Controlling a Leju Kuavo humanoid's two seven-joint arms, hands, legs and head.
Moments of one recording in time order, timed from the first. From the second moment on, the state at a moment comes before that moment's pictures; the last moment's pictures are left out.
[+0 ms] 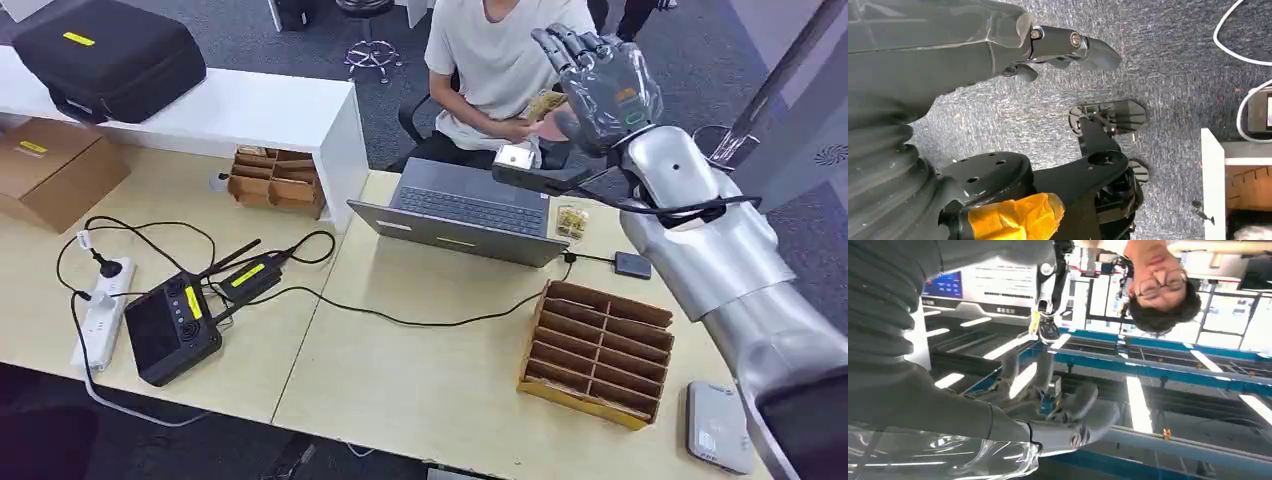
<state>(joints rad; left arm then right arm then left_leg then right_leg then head) -0.18 -0.19 1.17 -0.20 -1.16 -0.24 -0.07 -1.19 -0.08 0.90 -0.75 1.07 -0.32 -0.06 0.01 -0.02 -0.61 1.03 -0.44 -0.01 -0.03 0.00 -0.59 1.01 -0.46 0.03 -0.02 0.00</state>
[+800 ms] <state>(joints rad) -0.09 -0.18 1.24 -0.20 -1.05 -0.20 -0.13 -0.58 -0.57 0.68 -1.51 0.93 -0.53 -0.26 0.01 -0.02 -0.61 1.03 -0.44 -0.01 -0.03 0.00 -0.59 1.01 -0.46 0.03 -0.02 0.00</state>
